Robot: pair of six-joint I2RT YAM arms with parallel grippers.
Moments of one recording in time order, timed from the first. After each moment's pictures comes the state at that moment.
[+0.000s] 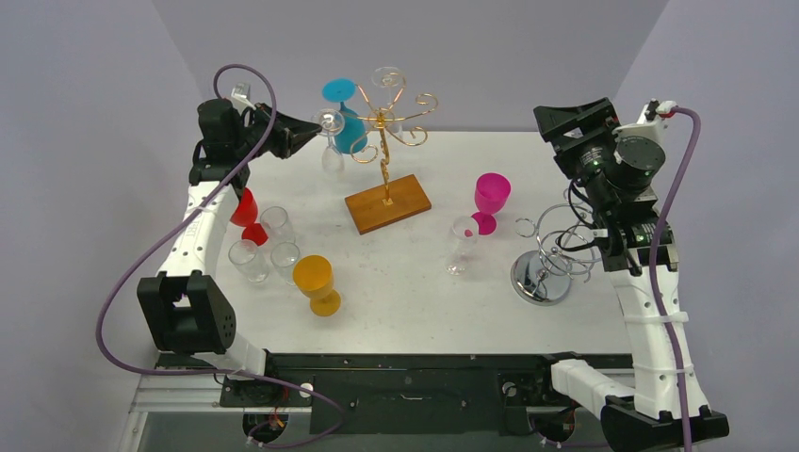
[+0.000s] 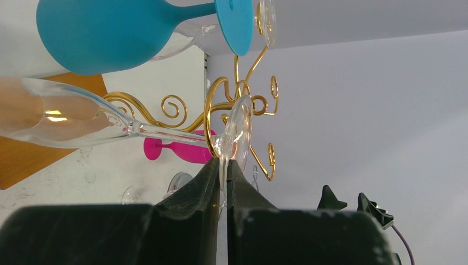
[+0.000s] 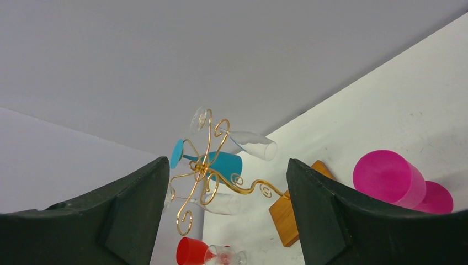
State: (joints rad) left arm 0.02 1.56 1.45 -0.12 0.69 -1.19; right arm 0.13 1.05 1.42 -0.40 0.02 0.93
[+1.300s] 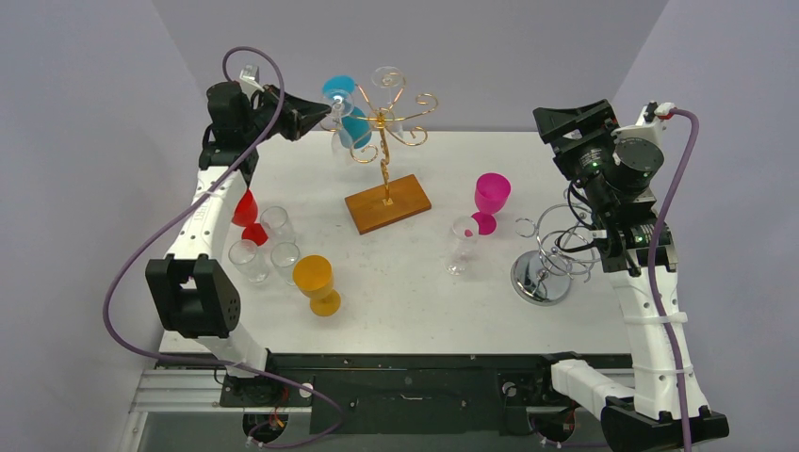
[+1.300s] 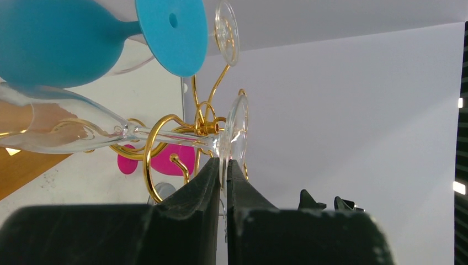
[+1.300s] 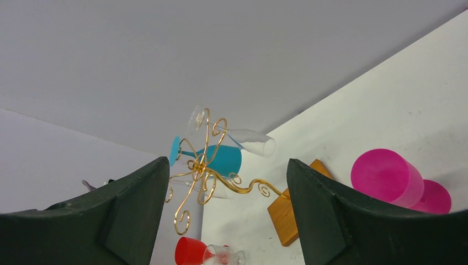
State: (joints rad) left arm -0.01 1.66 1.59 -0.06 0.69 -1.27; right arm 0.13 1.04 1.41 -0.40 0.02 0.93
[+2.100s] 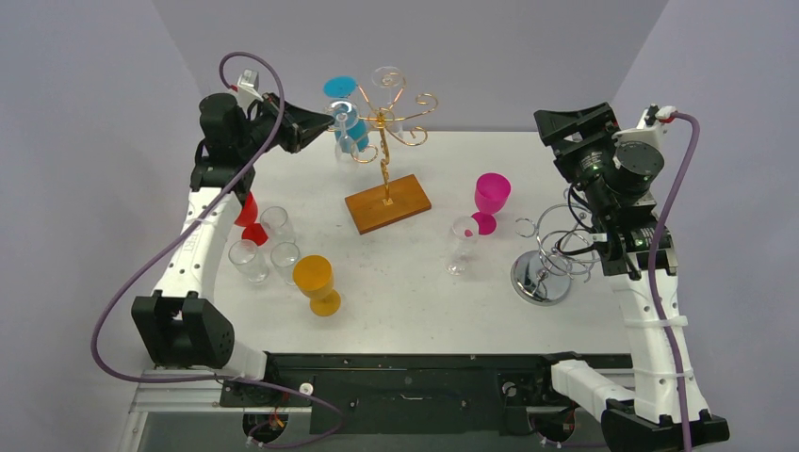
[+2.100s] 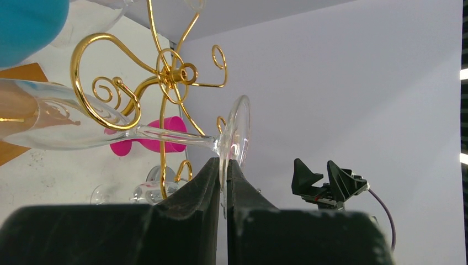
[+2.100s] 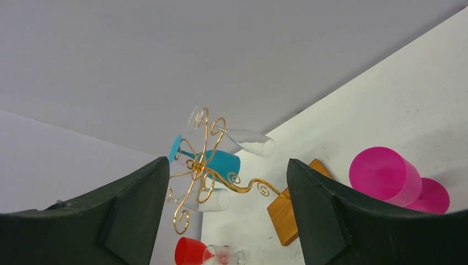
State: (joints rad) left arm -0.06 1.49 1.49 -0.09 0.69 -1.23; right arm 0.13 1.03 1.39 -0.40 0.02 0.93
